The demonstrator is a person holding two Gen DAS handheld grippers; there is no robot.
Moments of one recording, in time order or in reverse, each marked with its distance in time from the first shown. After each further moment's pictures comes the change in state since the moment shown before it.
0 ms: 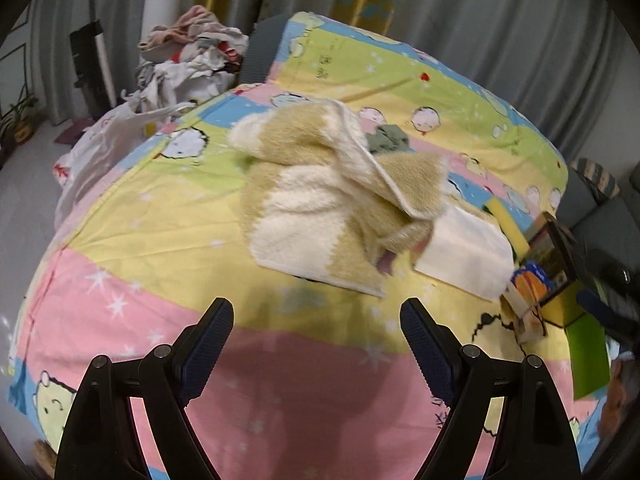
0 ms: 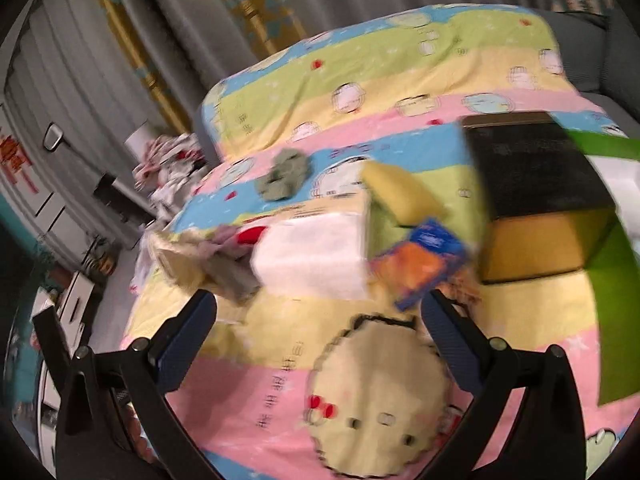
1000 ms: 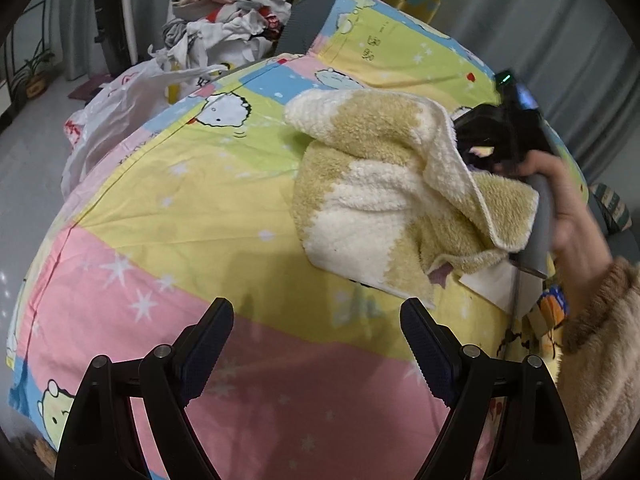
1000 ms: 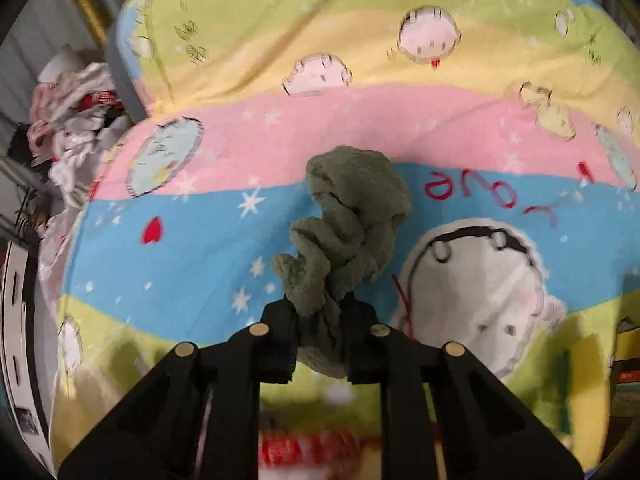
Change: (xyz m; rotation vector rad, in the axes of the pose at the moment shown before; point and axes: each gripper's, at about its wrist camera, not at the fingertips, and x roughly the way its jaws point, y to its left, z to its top) left arm 0.019 0.039 0.011 -0.107 0.109 0.018; right arm 0.251 0.070 0.131 -0.124 0.258 -0.209
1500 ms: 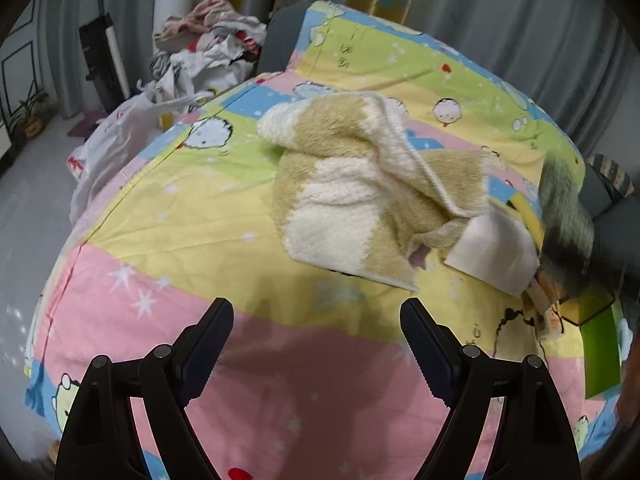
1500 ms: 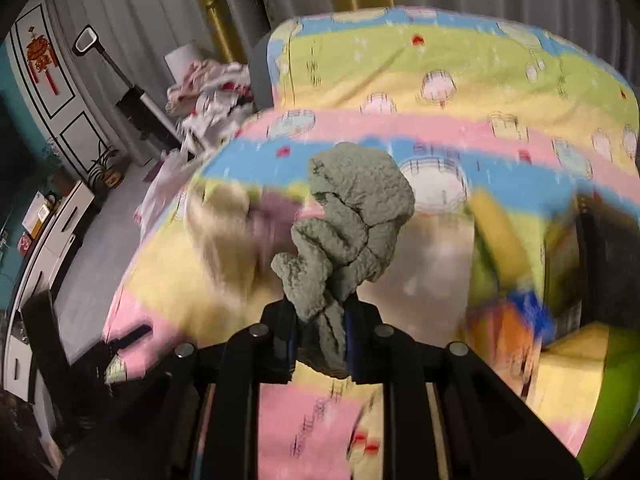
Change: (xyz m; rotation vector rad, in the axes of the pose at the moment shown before) left arm -0.018 -0.026 -0.018 0.108 -0.062 0.037; right arm -0.165 -0.033 -0.188 -0.177 -0.100 0.203
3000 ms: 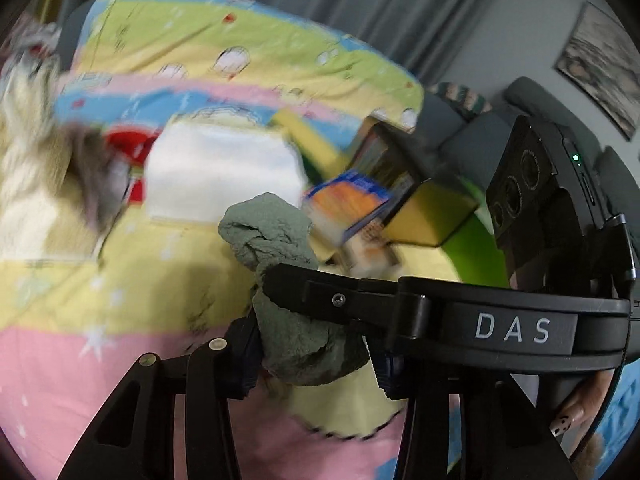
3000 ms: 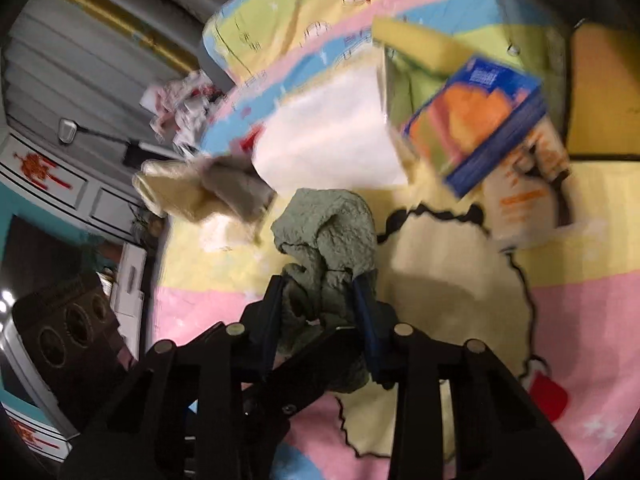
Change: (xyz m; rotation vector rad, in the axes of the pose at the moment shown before) left arm 0.014 -0.156 -0.045 0.292 0.066 -0.525; right arm 0.006 -0.085 -0.069 0.425 0.018 0.259
